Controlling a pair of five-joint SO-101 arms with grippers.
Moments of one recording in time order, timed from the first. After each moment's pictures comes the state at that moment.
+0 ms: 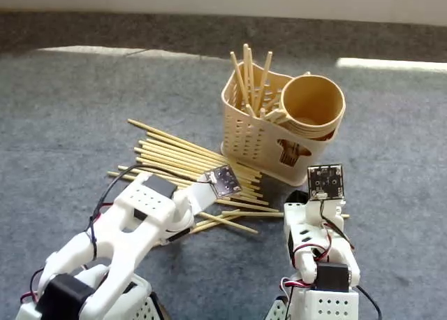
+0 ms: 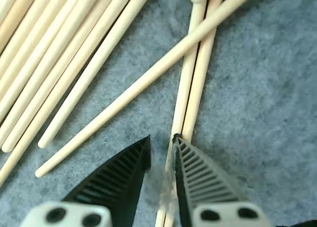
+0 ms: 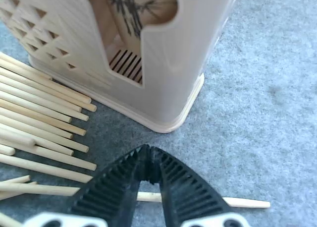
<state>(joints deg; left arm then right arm) 20.4 -21.8 58.3 61.4 -30.2 -1.3 -104.6 95.7 56.1 10.2</state>
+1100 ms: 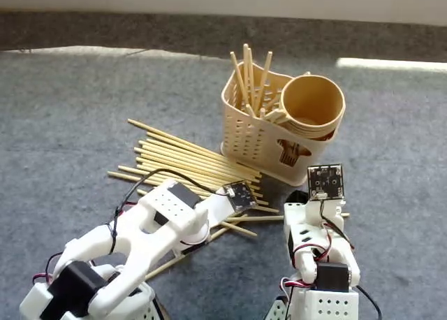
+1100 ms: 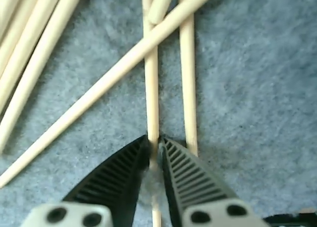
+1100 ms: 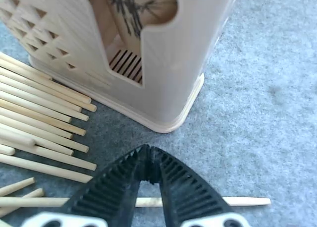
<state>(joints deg) 29.1 -15.3 57.1 62.1 -21.6 -1.3 -104.6 95.7 56.1 10.2</state>
